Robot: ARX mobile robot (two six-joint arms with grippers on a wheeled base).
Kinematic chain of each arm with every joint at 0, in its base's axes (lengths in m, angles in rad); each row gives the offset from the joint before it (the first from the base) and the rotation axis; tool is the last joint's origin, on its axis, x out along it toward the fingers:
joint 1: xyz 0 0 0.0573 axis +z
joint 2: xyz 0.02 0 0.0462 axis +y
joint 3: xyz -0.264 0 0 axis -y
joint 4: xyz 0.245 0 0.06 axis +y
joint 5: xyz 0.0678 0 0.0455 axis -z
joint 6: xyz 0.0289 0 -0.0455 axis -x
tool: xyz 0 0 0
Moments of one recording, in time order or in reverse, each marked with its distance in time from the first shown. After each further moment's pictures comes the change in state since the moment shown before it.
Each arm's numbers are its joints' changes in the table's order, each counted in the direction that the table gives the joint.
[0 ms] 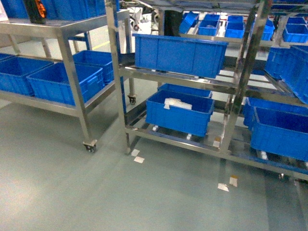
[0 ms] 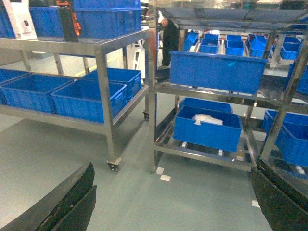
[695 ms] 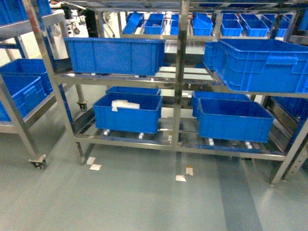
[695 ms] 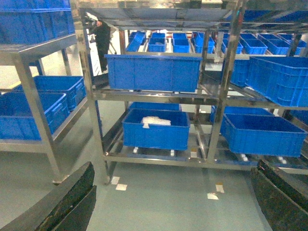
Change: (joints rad) left arm 0.000 0.000 0.000 0.000 0.000 0.000; right arm 0.000 0.000 0.000 0.000 0.000 0.000
